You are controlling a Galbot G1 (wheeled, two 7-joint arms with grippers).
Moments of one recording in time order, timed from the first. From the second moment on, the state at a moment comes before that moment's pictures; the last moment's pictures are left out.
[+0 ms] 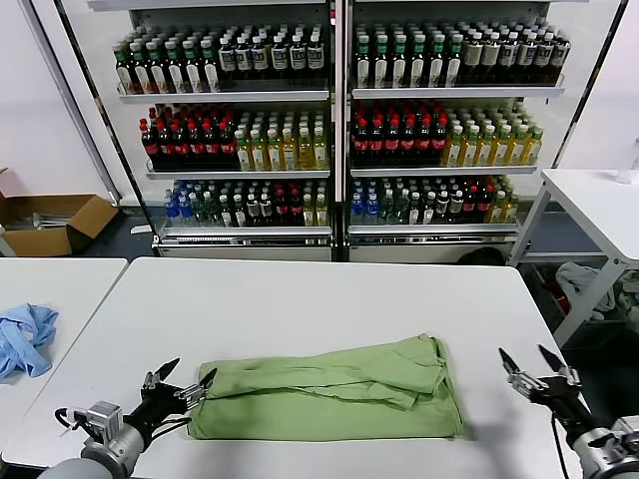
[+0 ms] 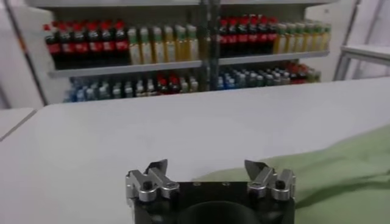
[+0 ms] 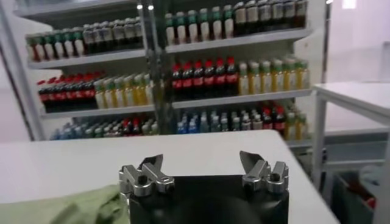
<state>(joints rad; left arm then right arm) 1.61 -0.93 -0.58 -2.10 -0.64 0.36 -0.11 -1.65 1.11 0.97 1.96 0.65 -0.14 -0.25</state>
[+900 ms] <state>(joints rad) 1.61 -1.02 -0.41 -2.13 -0.66 0.49 -0.39 -1.66 1.14 1.00 1.94 0.69 -0.10 -0.25</state>
